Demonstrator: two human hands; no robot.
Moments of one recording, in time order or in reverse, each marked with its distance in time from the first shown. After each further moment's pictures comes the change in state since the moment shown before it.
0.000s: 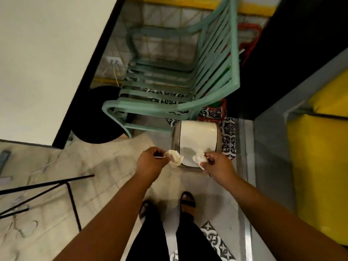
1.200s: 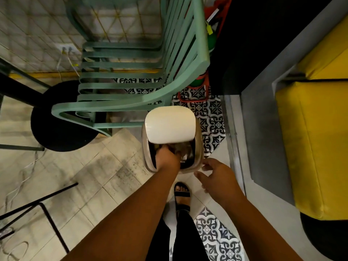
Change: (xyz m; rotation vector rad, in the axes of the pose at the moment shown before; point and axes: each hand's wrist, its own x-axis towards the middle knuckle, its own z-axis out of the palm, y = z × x) left_hand 0.077 0.012 0.173 0.265 -0.117 -0.126; right_hand 0.007 0.048 -0.020 0.037 0.038 0.203
